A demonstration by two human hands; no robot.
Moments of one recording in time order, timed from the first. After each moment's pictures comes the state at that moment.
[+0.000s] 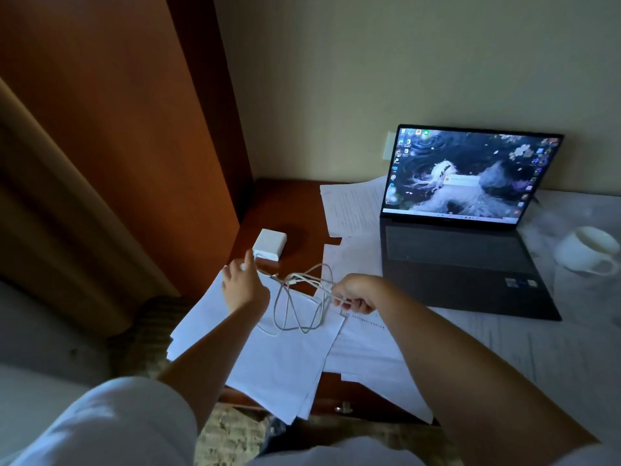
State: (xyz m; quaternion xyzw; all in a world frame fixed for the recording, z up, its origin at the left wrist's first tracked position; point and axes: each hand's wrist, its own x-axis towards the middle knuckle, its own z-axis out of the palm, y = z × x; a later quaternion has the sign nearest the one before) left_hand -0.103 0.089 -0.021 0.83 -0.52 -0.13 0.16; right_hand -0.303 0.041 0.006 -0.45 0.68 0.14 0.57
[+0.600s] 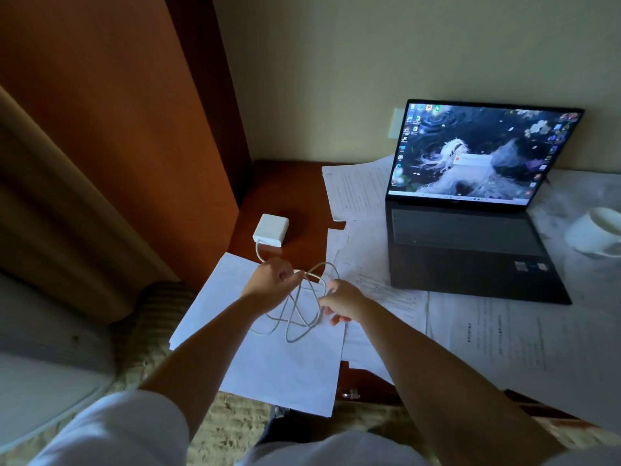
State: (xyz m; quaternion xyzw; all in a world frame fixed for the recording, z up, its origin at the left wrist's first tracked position) left_hand -0.104 0.089 -0.026 0.65 -0.66 -0.31 0.21; right_hand -0.278 0.073 -0.054 -0.52 0.67 -0.01 0.54
